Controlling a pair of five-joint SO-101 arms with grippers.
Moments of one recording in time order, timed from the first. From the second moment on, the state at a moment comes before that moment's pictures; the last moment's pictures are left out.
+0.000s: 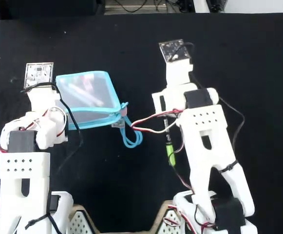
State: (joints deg) left arm -7.5 -51.3 41.6 71.6 -1.6; right arm -10.3 -21.7 25.8 67.4 2.9
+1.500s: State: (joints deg) left arm -7.5 -51.3 41.6 71.6 -1.6; right arm -37.1 -82.9 50.0 51.7 -3.4
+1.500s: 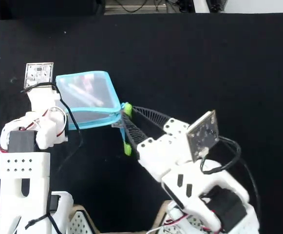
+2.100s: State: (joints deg) left arm -7.5 -51.3 41.6 71.6 -1.6; right arm -37.1 -103.1 77.7 19.6 -3.4
